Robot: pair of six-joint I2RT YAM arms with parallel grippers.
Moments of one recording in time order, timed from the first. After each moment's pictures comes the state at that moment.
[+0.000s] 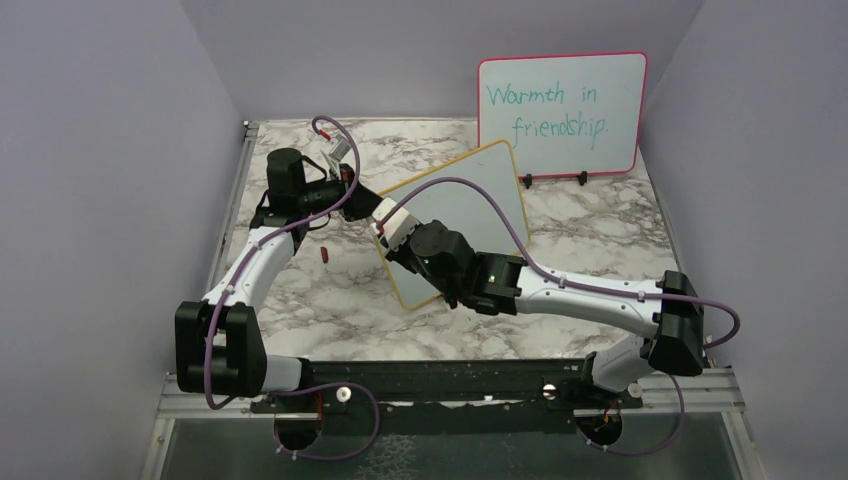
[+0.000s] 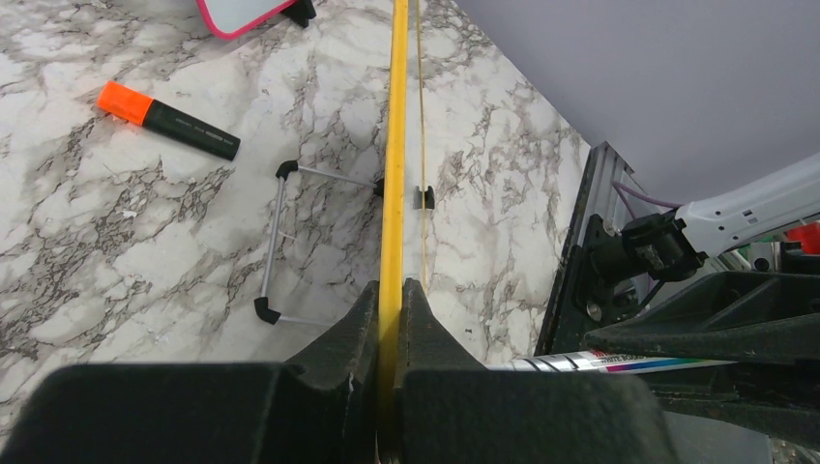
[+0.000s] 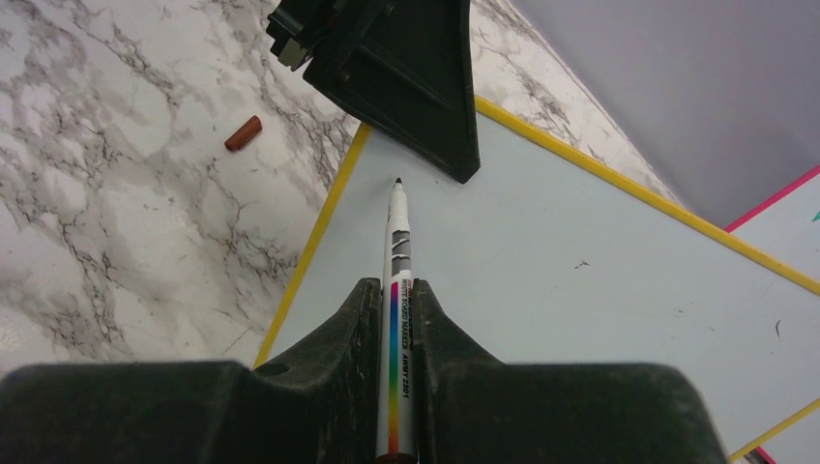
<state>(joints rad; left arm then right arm) -0.09 1.35 0.94 0.08 1.06 -0.26 1.23 1.52 1.26 -0.06 0.52 -0.24</state>
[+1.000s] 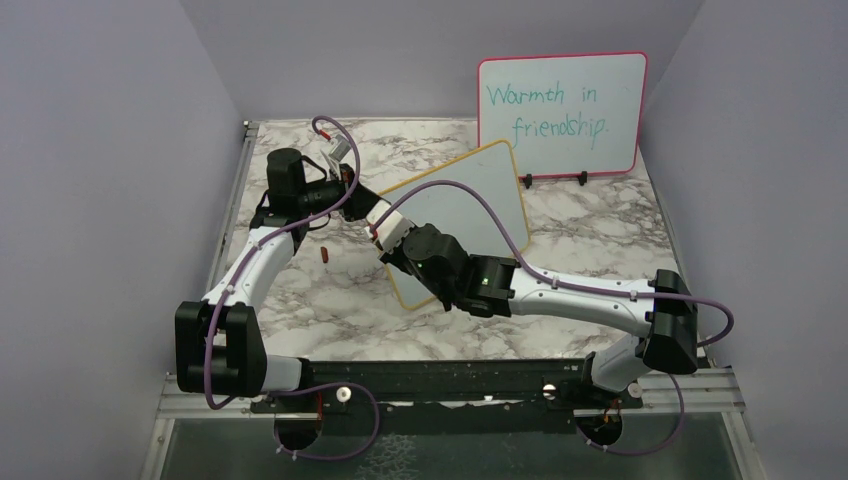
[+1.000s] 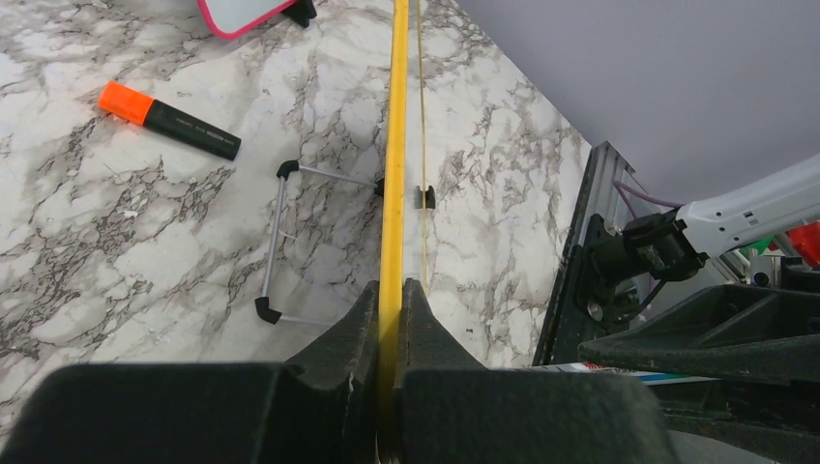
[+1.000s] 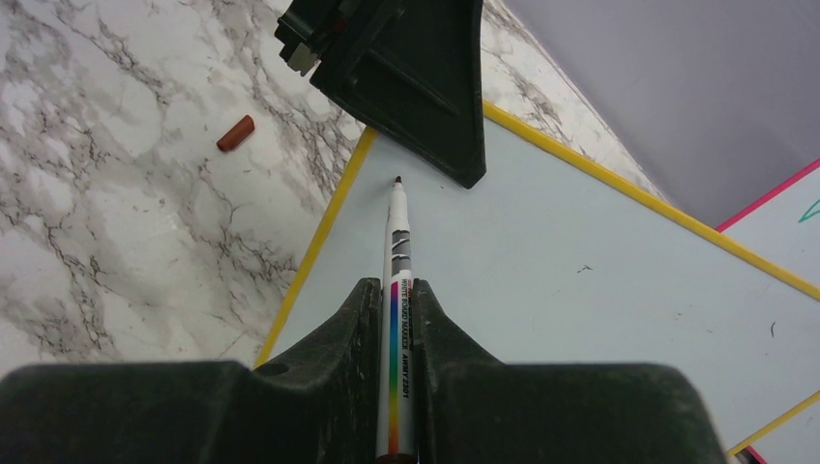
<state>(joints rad) -0.09 1.35 0.94 0.08 1.06 -0.26 1.25 1.54 1.27 -0.05 0.56 -0.26</state>
